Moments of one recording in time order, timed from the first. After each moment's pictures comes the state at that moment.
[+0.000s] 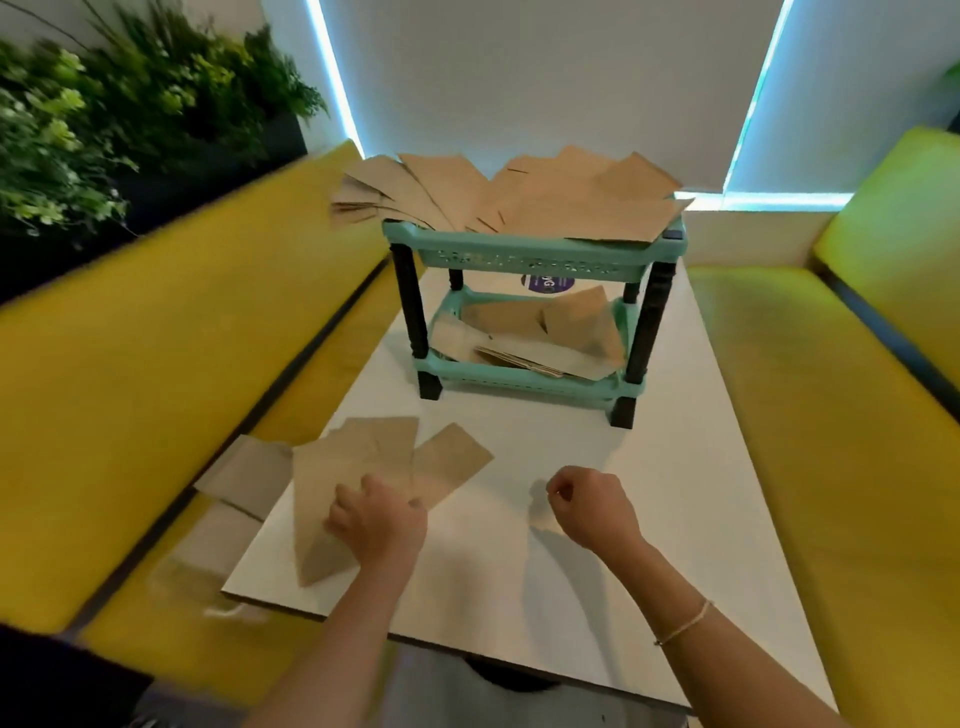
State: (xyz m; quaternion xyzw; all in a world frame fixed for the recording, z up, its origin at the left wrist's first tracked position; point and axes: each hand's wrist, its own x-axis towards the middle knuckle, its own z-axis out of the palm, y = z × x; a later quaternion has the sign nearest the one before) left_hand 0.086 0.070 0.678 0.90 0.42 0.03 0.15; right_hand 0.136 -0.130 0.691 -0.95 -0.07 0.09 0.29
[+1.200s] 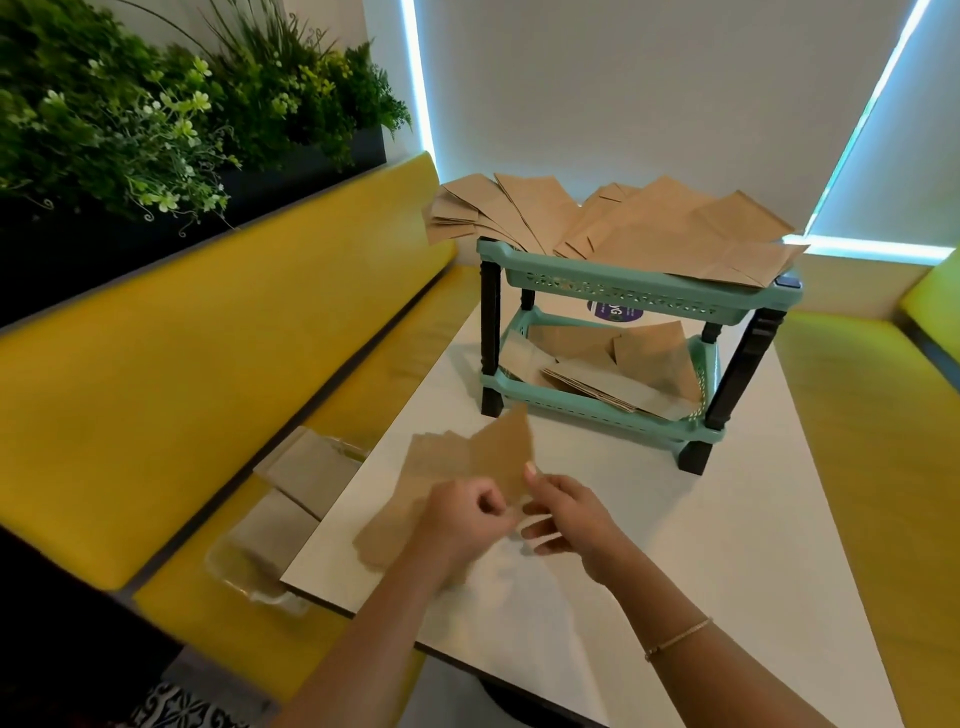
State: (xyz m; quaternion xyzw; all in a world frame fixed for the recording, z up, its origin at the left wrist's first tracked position) left_hand 0.070 0.081 0.731 0.90 0.16 0.00 0.40; right_hand 0.137 -0.050 0.712 -0.74 0.00 0.31 0.60
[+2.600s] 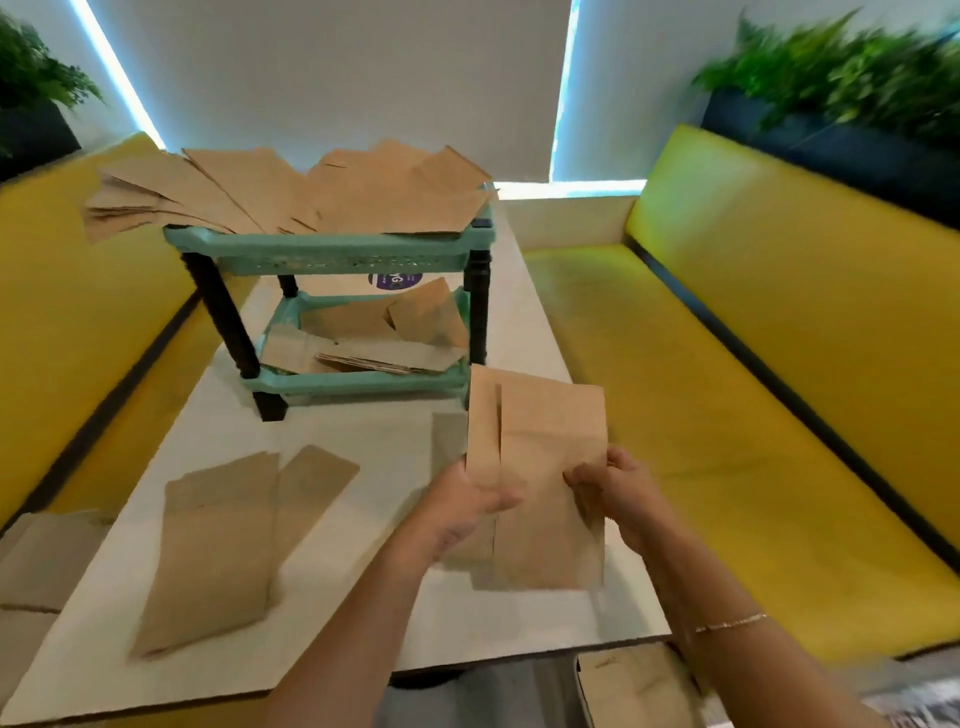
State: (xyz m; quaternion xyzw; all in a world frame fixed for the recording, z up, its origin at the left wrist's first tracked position) left_hand 0.108 -0.093 0.724 0.75 0.03 -0.21 0.62; right_hand 0.105 -0.277 0.719 -0.69 0.24 0.08 0.68
